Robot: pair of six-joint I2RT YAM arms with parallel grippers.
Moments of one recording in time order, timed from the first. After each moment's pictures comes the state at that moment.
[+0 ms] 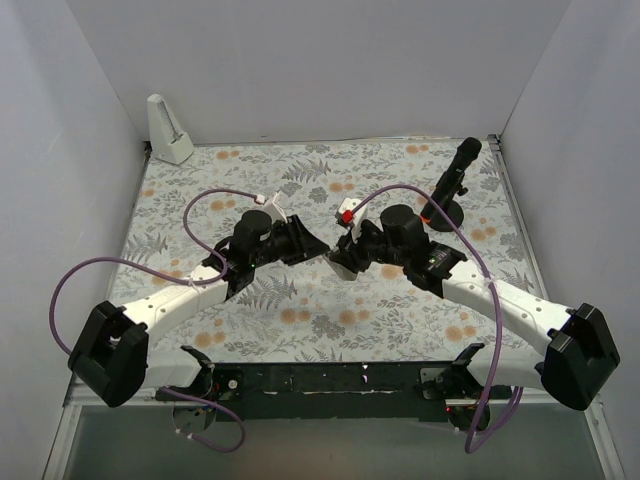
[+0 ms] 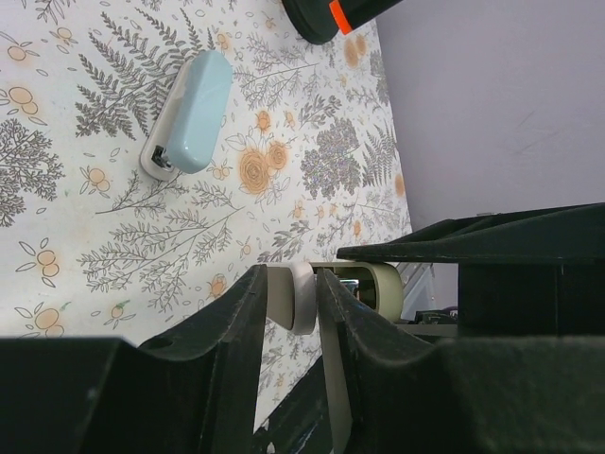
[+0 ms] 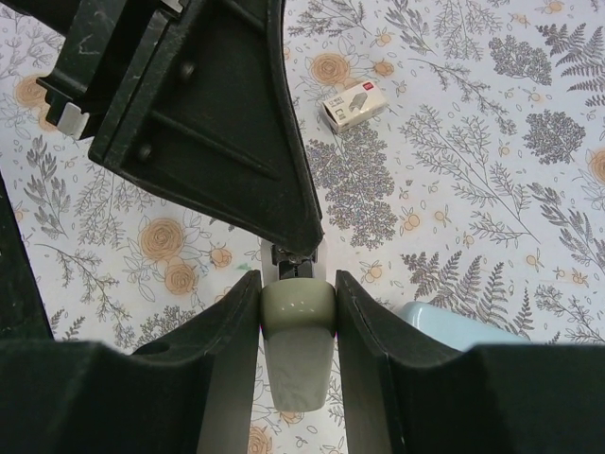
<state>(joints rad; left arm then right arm) -0.63 1.25 0.71 0.18 0.30 -0.91 0.79 1.21 0.86 -0.06 -0.33 -0.14</state>
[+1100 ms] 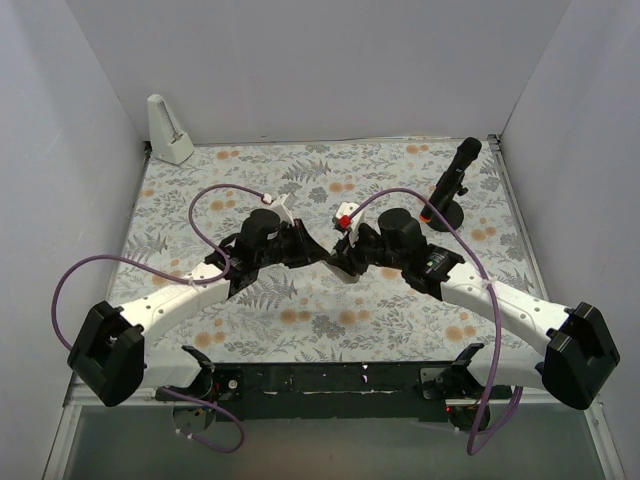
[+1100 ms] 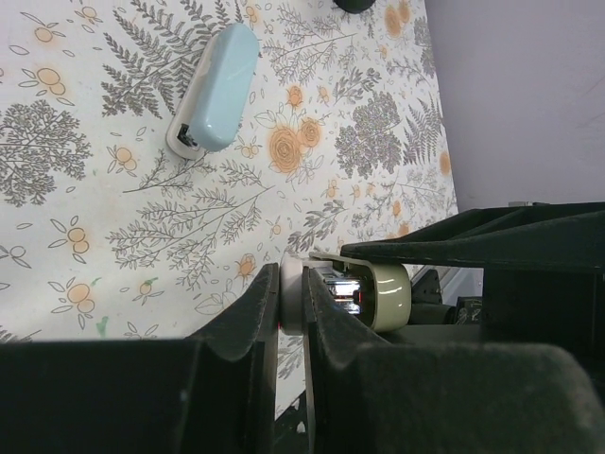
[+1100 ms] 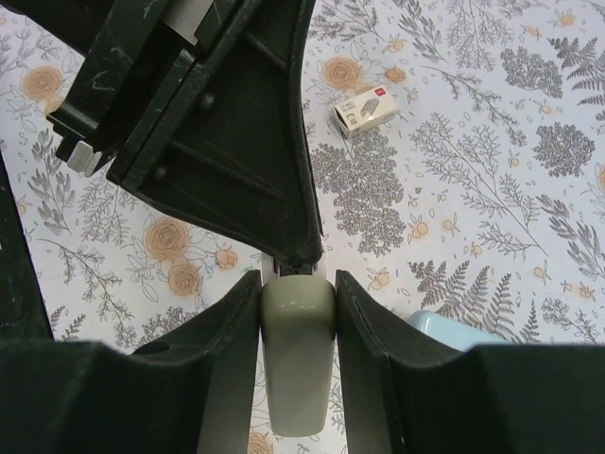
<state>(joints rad) -0.67 1.27 0.79 0.03 0.24 -0.81 0.80 1.21 0.83 -0.04 -0.33 -0.15</state>
